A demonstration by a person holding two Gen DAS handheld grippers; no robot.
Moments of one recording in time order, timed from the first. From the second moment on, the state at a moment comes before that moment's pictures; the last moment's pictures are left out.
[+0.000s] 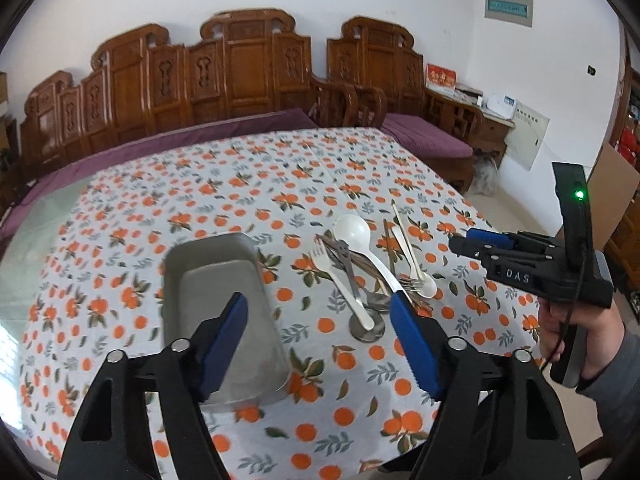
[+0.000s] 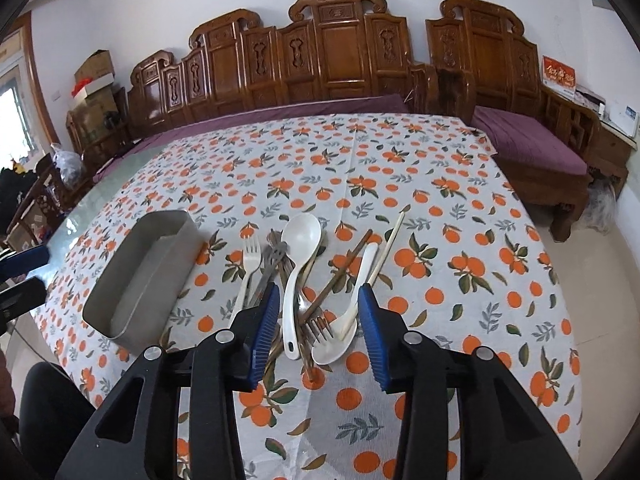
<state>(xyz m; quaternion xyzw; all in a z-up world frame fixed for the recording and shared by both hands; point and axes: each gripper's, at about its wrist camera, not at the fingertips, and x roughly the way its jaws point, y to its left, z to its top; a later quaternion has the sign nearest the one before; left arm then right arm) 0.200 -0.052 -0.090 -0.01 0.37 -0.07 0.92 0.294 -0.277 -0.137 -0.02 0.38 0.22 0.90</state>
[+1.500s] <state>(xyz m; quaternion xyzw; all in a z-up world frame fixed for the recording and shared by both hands) 0.326 -0.080 -0.204 -0.07 0.52 -0.07 0.85 0.313 -0.258 -0.179 -0.01 0.42 0.24 0.87</state>
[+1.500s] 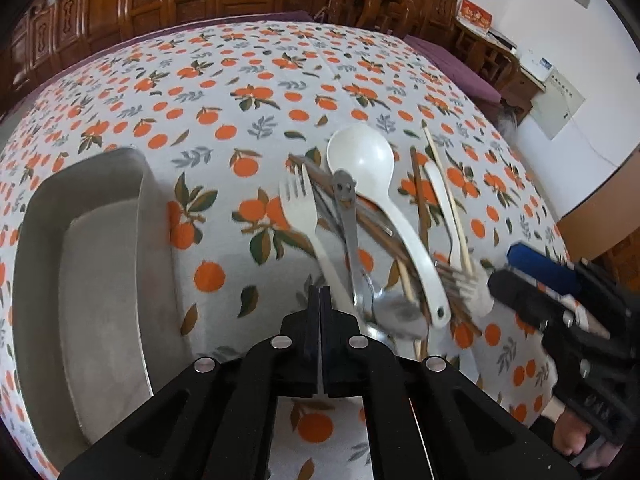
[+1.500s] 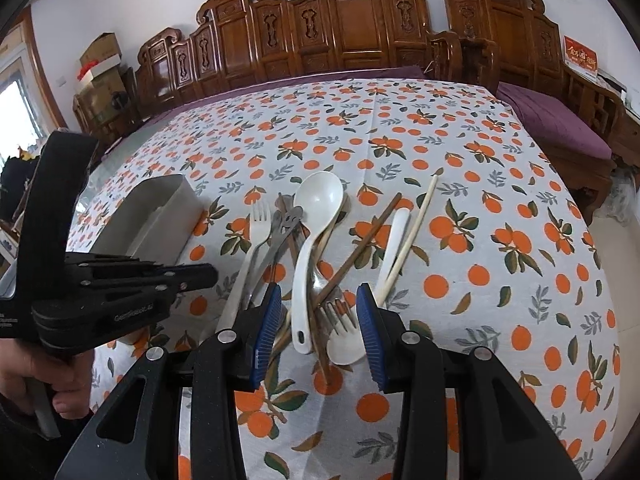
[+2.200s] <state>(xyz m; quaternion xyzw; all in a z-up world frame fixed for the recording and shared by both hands) 0.332 -0.077 -0.213 -0.04 0.53 -0.05 0.85 0.318 -0.260 -0.182 -0.01 0.42 0.24 0.87</state>
